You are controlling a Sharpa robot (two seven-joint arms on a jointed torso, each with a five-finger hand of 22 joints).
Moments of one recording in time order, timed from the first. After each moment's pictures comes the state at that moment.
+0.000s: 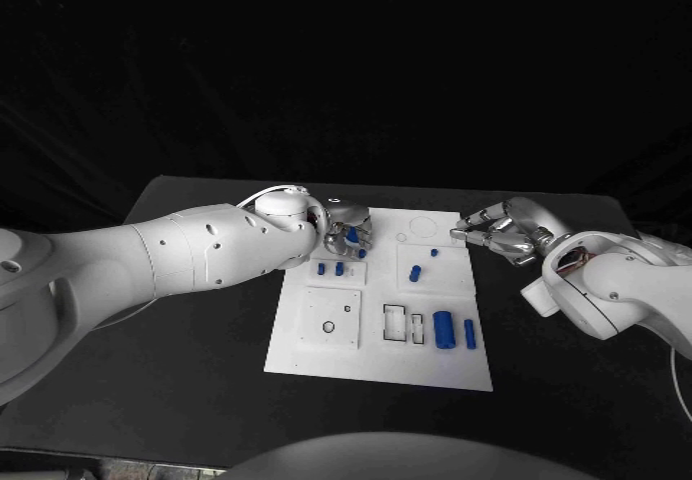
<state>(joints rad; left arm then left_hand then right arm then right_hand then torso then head) 1.30 -0.45 -0.22 1.12 -1.44 -0.06 0.03 1.65 -0.13 0.28 0.29 0.06 0.98 0.12 0.07 0.19 1.00 0.07 0.07 0.06 1.47 0.01 1.57 1.31 0.01 1.47 0.12 1.57 1.31 1.28 -1.03 -0.21 1.72 -0.85 -0.53 -0.15 1.26 0.04 0.06 0.16 0.10 0.89 0.17 0.07 0.08 1.47 0.10 1.57 1.31 1.46 0.03 1.57 1.31 0.01 1.47 0.14 1.57 1.31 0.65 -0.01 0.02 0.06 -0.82</state>
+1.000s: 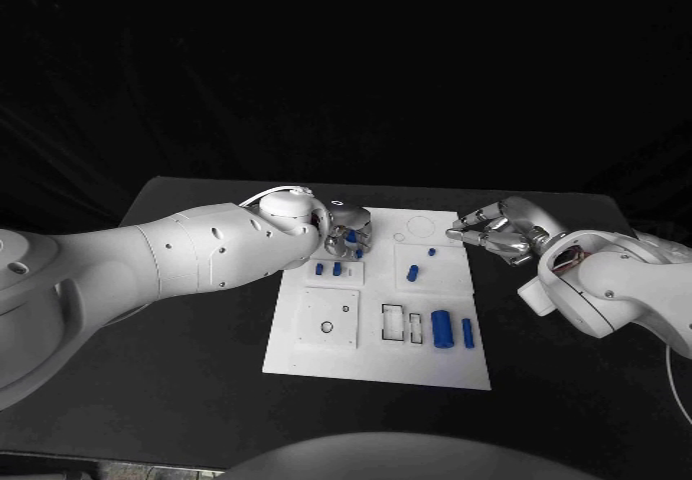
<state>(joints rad) 1.29 -0.42 -0.22 1.10 -1.51 -0.02 0.01 1.68 -0.10 0.32 0.28 0.06 0.98 0.11 0.07 0.18 1.00 0.07 0.07 0.06 1.47 0.00 1.57 1.31 0.01 1.46 0.12 1.57 1.31 1.28 -1.03 -0.21 1.72 -0.85 -0.52 -0.15 1.26 0.04 0.06 0.17 0.10 0.89 0.17 0.07 0.08 1.47 0.10 1.57 1.31 1.46 0.03 1.57 1.31 0.01 1.47 0.14 1.57 1.31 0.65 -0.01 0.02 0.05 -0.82</state>
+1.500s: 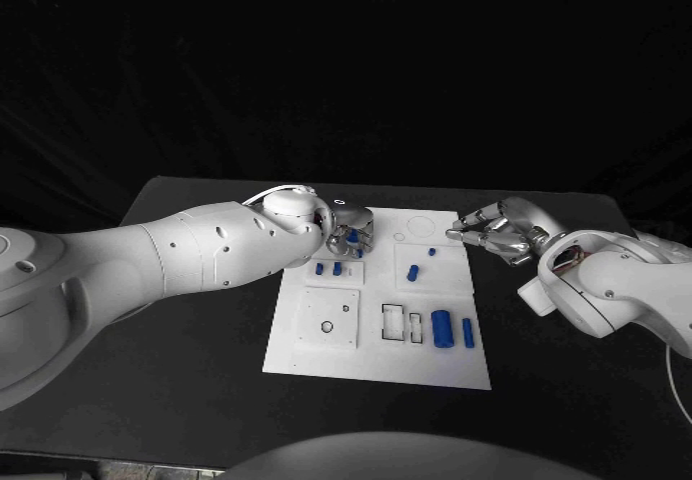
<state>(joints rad) 1.29 -0.41 -0.22 1.09 -1.51 -0.01 0.01 1.69 -0.09 0.34 0.27 0.06 0.98 0.11 0.07 0.17 1.00 0.07 0.07 0.06 1.47 0.00 1.57 1.31 0.01 1.46 0.12 1.57 1.31 1.28 -1.03 -0.21 1.72 -0.85 -0.52 -0.15 1.26 0.04 0.06 0.17 0.10 0.89 0.17 0.07 0.08 1.47 0.10 1.57 1.31 1.46 0.03 1.57 1.31 0.01 1.47 0.14 1.57 1.31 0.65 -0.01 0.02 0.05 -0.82</state>
